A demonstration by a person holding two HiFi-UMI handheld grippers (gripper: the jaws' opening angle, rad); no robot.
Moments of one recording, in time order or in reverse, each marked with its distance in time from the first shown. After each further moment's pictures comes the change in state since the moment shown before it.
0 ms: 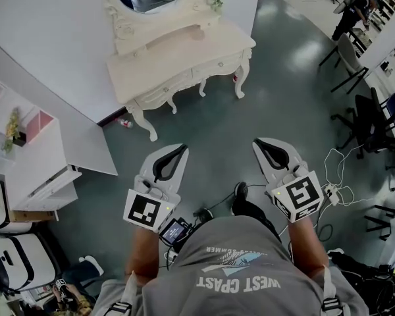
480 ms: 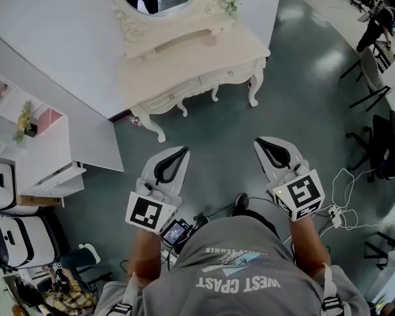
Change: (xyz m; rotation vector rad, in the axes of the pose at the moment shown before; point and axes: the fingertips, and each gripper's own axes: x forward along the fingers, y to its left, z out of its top) left arm 0.108 0.000 0.000 -0.006 0.097 0.120; right arm 0.048 -0.118 -0.015 0.016 -0.044 0.130
